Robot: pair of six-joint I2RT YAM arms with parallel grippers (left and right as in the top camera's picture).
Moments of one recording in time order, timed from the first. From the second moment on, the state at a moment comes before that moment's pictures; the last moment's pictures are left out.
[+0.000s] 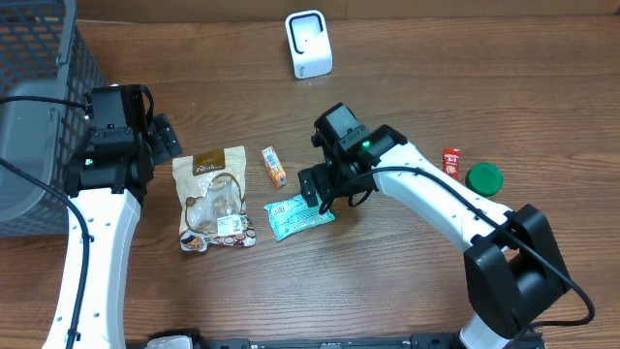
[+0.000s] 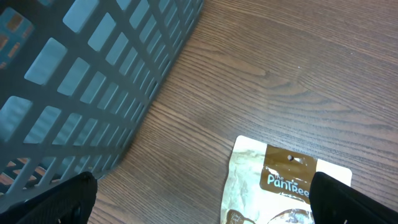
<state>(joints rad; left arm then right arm) 0.07 1.36 1.21 -0.80 -0.35 -0.31 0.61 1.83 1.33 -0.82 -0.17 0.30</state>
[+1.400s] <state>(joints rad) 0.07 1.36 1.21 -0.80 -0.35 -0.31 0.61 1.83 1.20 -0.71 -0.10 0.30</state>
